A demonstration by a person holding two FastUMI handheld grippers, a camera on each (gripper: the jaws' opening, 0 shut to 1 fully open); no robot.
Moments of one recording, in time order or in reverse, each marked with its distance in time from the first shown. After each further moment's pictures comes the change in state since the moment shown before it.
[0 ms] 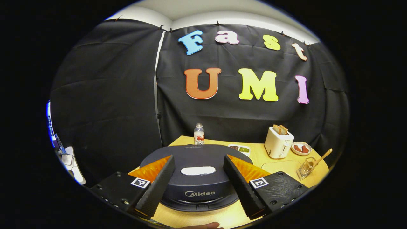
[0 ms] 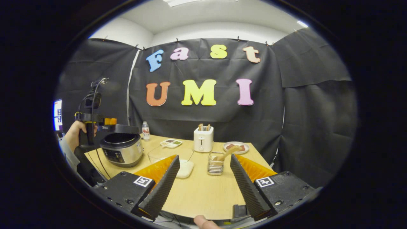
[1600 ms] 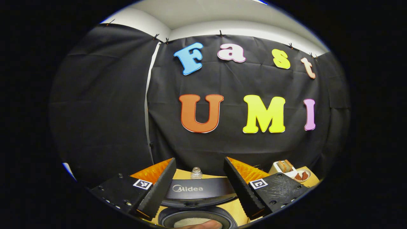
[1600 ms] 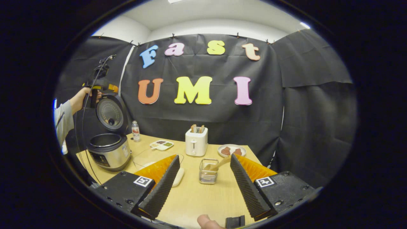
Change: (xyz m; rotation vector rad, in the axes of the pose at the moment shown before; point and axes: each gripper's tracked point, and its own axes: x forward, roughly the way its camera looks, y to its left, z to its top) left arm 0.133 0.026 0.196 0.019 -0.130 0.018; right arm 0.073 -0.026 0.014 -0.015 0.029 -0.046
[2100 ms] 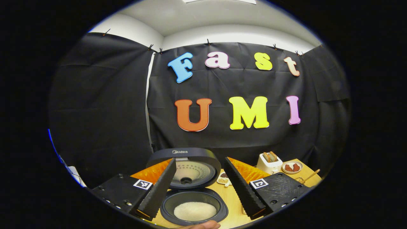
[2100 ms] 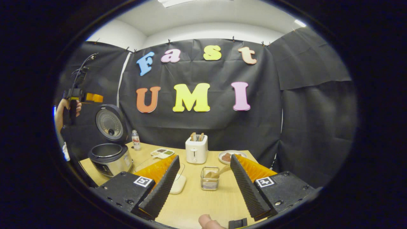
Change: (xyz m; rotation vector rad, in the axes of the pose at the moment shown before) left arm -0.125 -0.038 0.018 0.017 -0.069 -0.077; right arm -0.001 -0.001 0.026 0.040 -0.052 -0.001
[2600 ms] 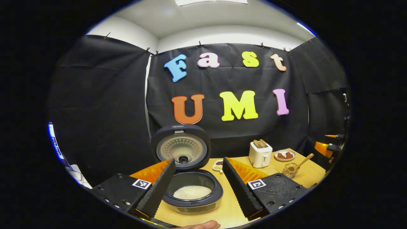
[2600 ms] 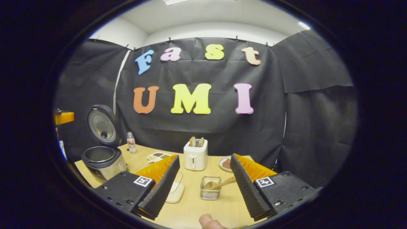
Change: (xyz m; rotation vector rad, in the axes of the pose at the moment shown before) left arm -0.116 -0.025 -0.052 0.053 0.014 -0.033; right arm 0.045 0.011 0.027 0.002 -0.019 -0.001
